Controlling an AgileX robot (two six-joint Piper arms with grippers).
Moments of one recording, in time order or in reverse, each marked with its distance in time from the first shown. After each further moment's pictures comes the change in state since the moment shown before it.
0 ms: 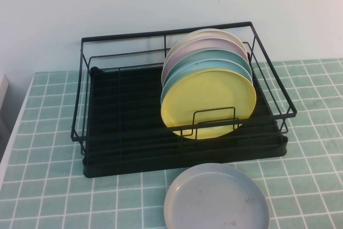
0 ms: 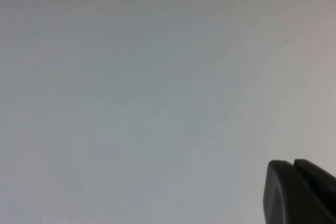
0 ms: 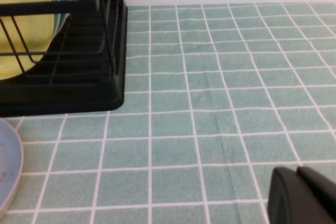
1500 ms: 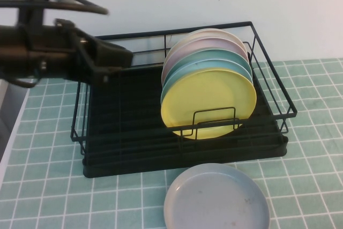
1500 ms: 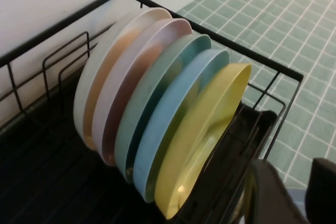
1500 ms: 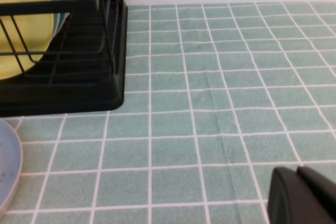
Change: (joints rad) right arm 0.000 0.000 0.000 0.000 0.000 0.000; left arm -0.209 1.370 -0.700 -1.257 1.186 1.536
